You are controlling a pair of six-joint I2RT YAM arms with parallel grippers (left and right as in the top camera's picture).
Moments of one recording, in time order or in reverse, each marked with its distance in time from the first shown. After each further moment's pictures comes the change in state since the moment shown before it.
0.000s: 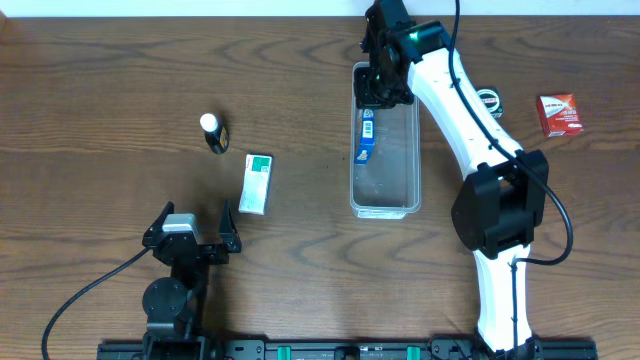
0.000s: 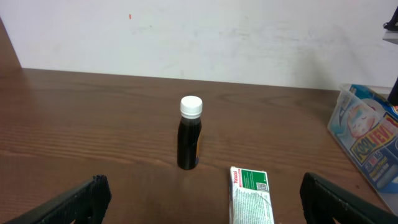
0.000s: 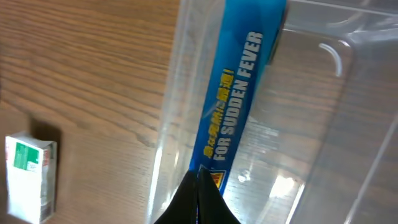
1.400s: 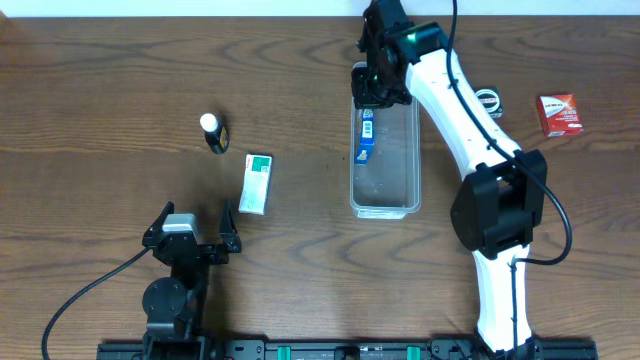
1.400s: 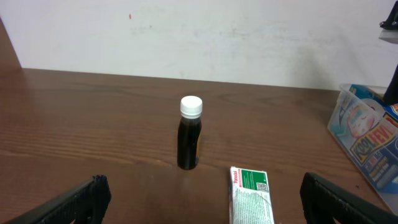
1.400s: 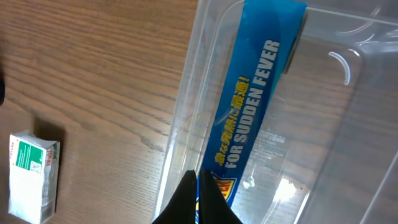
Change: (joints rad) left arm 0.000 0.000 0.000 0.000 0.000 0.000; right arm 0.007 0.000 -0.010 0.025 -0.018 -0.014
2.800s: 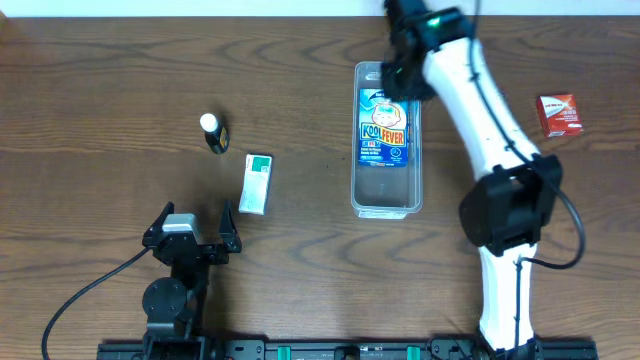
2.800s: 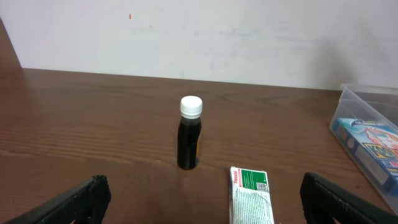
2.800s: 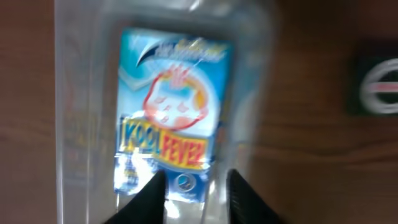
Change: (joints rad) left arm 0.000 0.000 0.000 0.000 0.000 0.000; right arm -0.094 -0.011 0.162 -0.213 0.230 -0.023
